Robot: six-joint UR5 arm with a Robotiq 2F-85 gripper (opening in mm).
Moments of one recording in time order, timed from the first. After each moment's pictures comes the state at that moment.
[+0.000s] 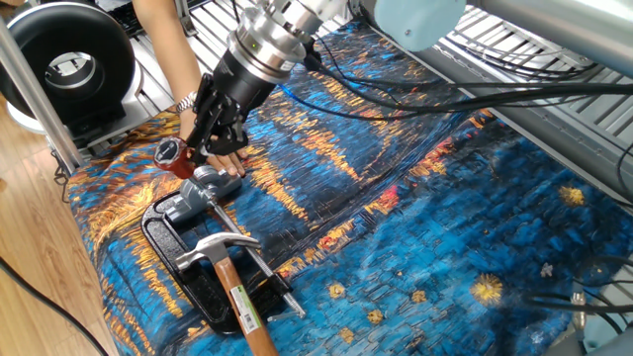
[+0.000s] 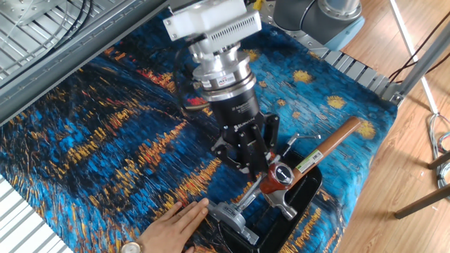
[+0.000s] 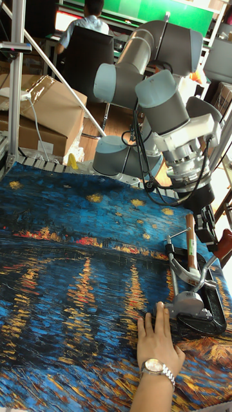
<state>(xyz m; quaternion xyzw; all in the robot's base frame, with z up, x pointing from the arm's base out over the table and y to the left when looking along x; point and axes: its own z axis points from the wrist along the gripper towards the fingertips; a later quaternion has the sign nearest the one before) 0.558 0.263 0.207 -0.55 0.75 0.22 0.29</state>
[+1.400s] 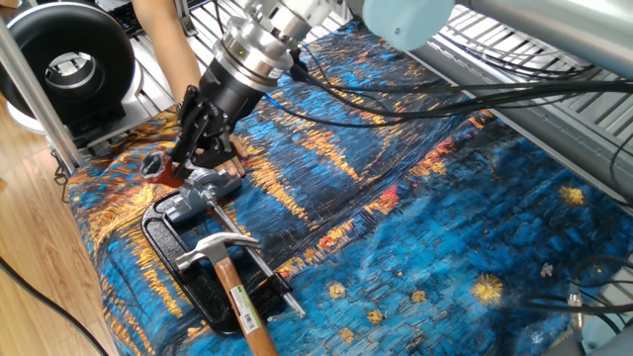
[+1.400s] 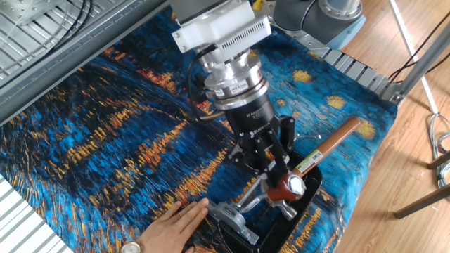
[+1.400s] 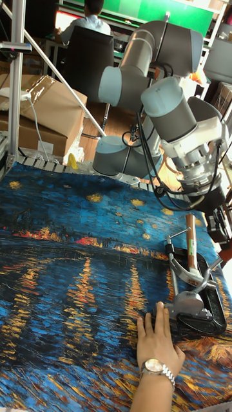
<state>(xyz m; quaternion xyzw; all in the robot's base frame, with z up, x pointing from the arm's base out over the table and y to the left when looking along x) 0.552 0.302 0.215 -0.56 0.73 0.26 0.30</state>
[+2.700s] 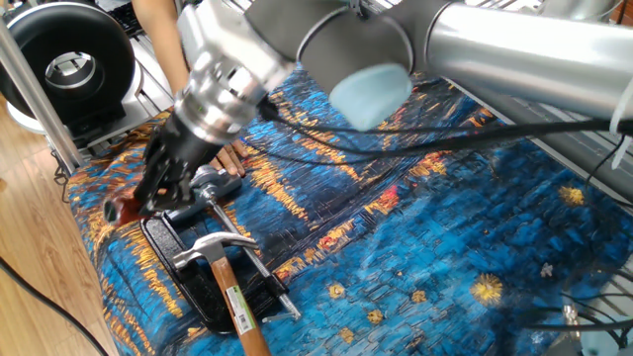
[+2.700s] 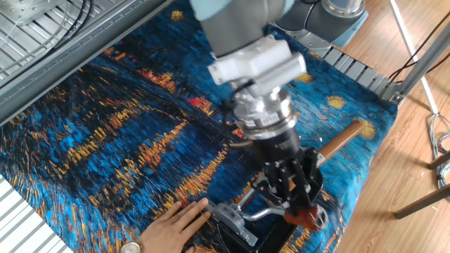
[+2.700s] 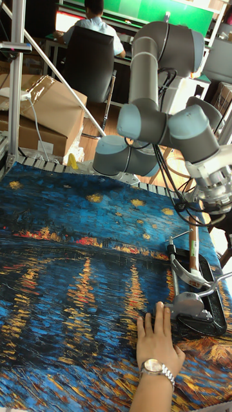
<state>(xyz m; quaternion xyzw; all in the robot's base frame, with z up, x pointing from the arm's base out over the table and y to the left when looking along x) 0.553 0.365 0.172 -0.54 0.75 0.23 0.31</state>
